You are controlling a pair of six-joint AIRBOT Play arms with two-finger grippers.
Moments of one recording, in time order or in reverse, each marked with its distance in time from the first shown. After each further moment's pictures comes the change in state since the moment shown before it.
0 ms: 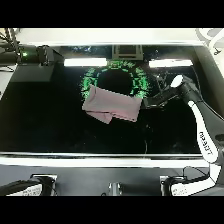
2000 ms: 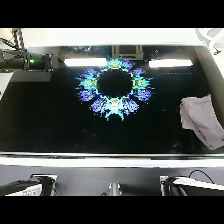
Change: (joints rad) left arm 0.000 -0.006 -0.067 0.011 0.008 -0.007; right arm -1.150 0.143 -0.084 -0.120 0.309 -0.083
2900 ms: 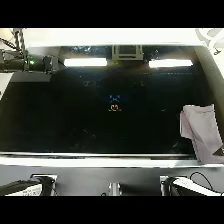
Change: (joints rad) left arm 0.000 0.000 0.000 0.000 -0.032 -0.001; right arm 0.007 0.186 -0.280 -0.276 -0.106 0.158
